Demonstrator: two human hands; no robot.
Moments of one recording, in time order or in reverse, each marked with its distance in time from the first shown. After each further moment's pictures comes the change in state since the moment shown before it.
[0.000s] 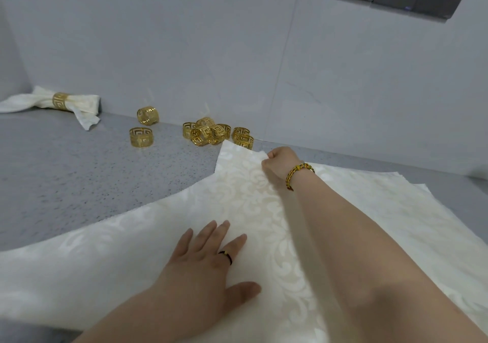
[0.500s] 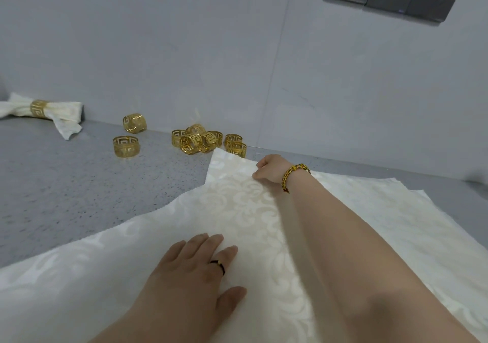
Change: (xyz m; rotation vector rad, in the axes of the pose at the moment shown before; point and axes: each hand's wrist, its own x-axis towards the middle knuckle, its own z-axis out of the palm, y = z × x) left_hand 0.022 -0.012 0.005 0.139 0.264 0.050; right_hand 0.012 -0.001 -0.009 -0.097 -0.202 -0.006
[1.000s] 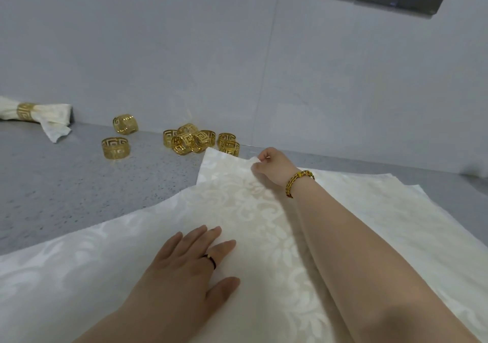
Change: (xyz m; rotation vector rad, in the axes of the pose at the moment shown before) left_hand 0.013 -0.004 0.014 -0.046 0.014 0.002; right_hand 0.003 0.020 0.001 0.282 0.152 -0.090
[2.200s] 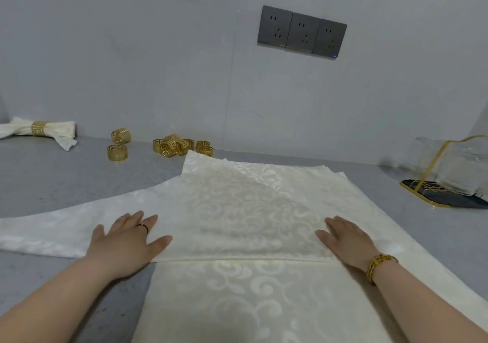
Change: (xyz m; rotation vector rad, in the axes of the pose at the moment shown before) left_hand -0.080 -0.001 -0.053 0.004 -0.277 -0.416; right_hand -0.267 0.087 -0.093 -0.708 0.013 0.320
